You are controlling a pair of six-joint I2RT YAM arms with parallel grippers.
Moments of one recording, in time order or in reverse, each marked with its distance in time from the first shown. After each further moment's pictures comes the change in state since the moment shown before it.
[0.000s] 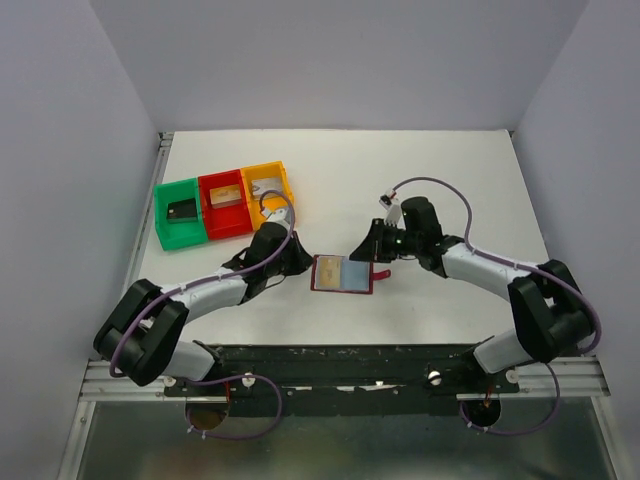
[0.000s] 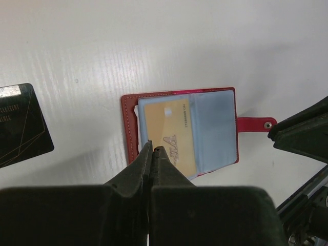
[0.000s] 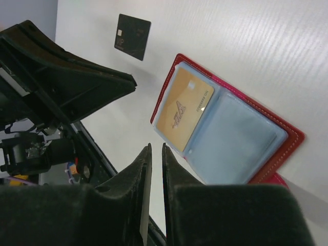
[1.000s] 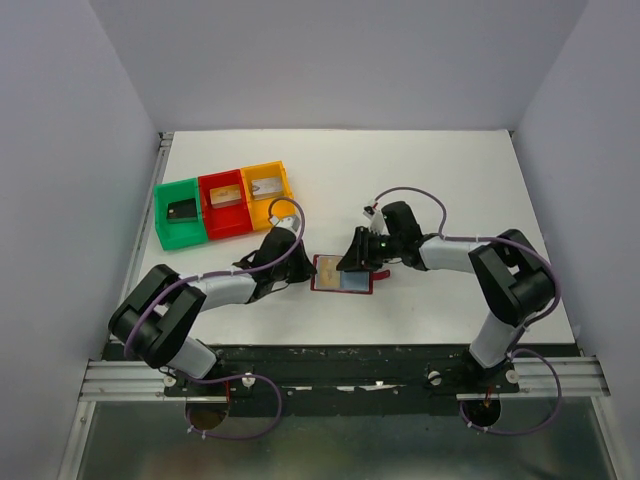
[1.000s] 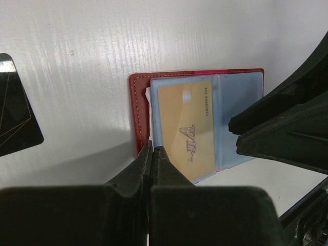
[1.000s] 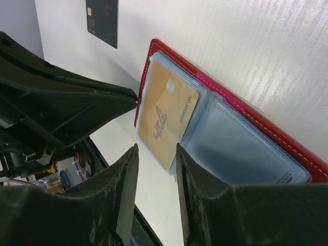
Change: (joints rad) left arm -0.029 0.127 -0.005 0.016 -0.002 -0.018; right arm 0.035 0.291 0.063 0.101 -0.097 0.080
